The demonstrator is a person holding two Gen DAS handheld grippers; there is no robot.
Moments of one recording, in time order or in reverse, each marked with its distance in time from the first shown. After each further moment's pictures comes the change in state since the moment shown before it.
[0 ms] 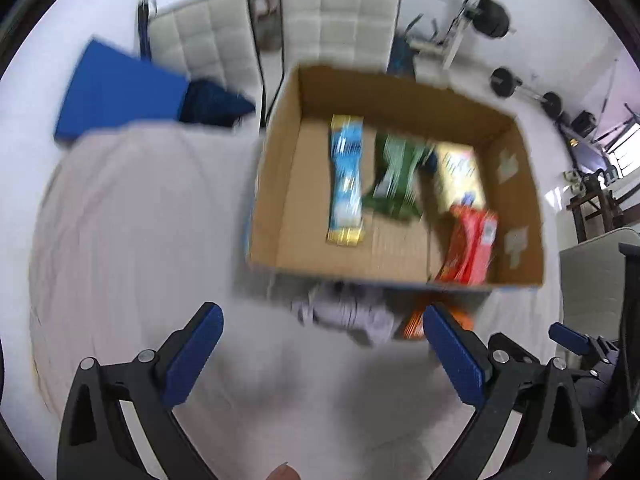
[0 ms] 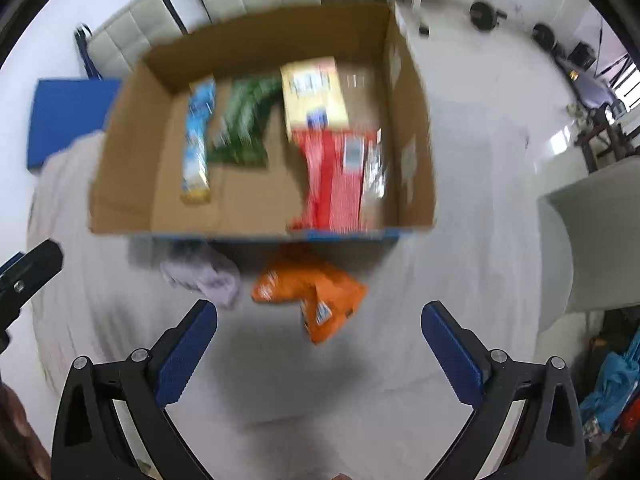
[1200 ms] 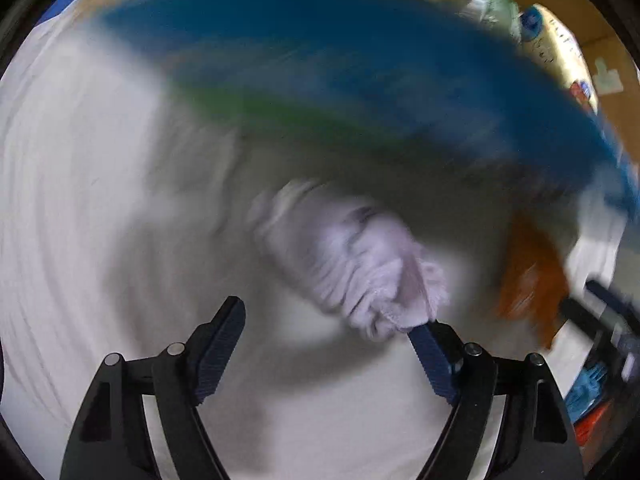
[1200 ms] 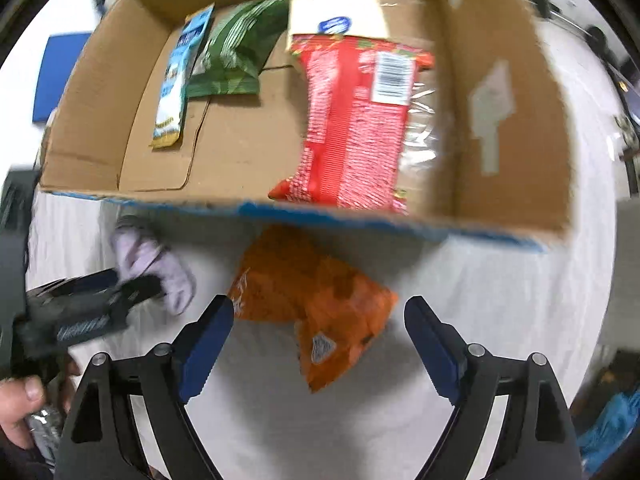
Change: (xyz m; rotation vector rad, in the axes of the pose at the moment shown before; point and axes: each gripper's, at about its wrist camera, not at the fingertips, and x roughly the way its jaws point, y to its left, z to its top) left arm 0.163 0.011 -0.052 -0.048 0.337 -0.009; right arm 0.101 -0.024 -0.007 -0.139 0.106 0.119
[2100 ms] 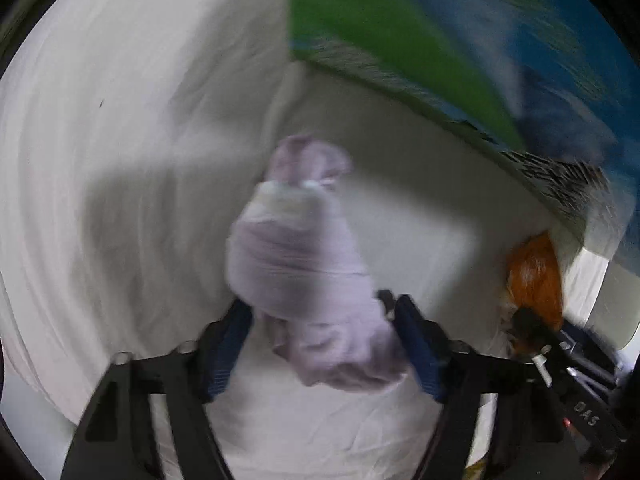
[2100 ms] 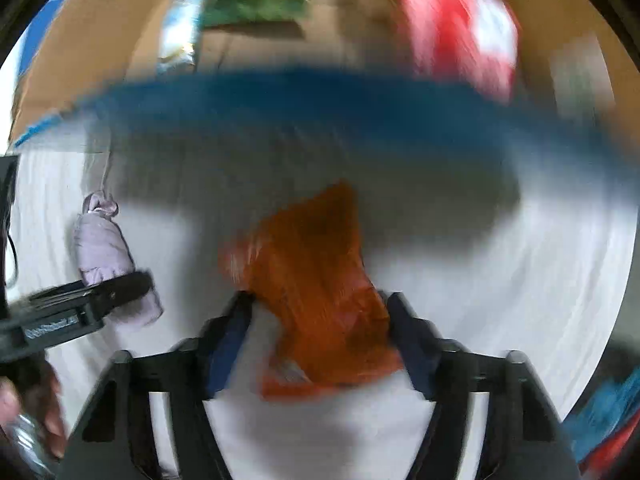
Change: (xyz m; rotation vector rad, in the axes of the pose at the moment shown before) left arm 0.033 0.002 0.039 -0.107 0.112 -0.094; right arm 0.030 0.043 -0.015 0.076 0.184 -0.027
